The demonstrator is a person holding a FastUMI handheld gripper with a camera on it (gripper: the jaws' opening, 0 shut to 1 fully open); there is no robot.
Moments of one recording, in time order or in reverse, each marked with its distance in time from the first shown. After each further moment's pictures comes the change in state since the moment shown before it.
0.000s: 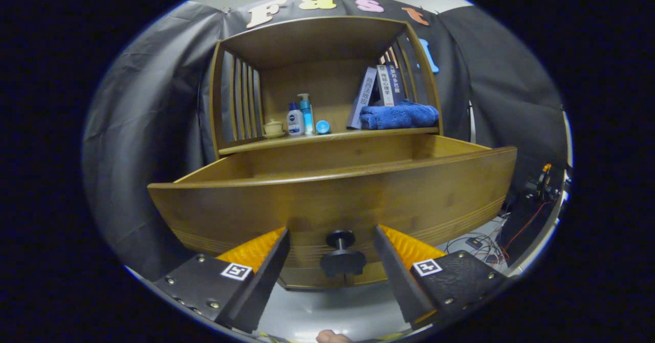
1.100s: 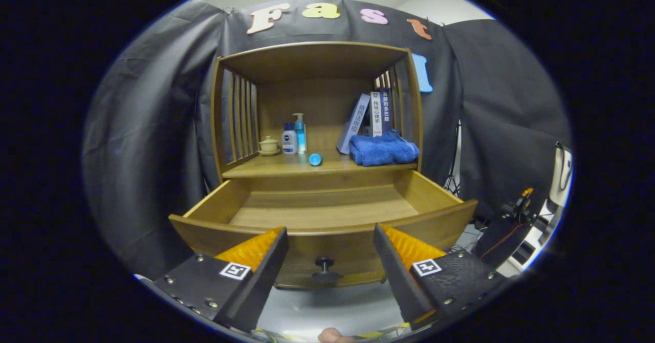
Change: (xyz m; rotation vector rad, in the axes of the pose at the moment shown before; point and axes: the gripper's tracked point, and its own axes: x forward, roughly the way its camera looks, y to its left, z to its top) arm -0.064 0.000 0.068 -0.048 0.014 -0.045
